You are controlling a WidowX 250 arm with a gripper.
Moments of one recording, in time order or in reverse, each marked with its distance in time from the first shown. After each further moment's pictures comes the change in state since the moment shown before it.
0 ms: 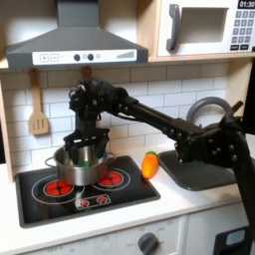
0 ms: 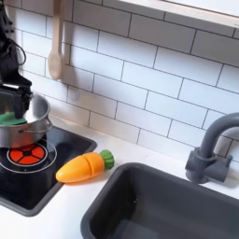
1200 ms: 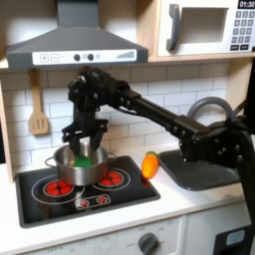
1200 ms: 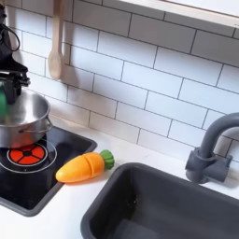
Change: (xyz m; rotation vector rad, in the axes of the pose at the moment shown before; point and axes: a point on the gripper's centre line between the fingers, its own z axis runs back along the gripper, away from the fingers) arm 0.004 0.005 0.023 0.001 -0.067 0.055
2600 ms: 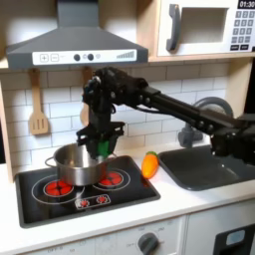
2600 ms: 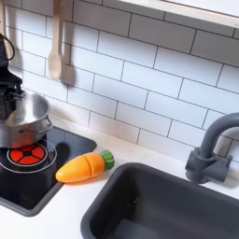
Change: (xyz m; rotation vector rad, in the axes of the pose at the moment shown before) arm -0.038 -0.014 0.017 -0.026 0.027 -0.053
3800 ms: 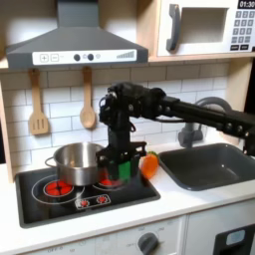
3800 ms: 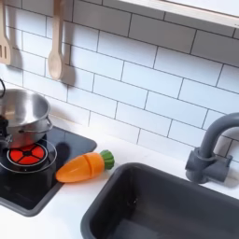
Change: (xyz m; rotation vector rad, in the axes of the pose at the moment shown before) arm -0.068 -0.017 -0.008 -0.040 0.177 -0.098
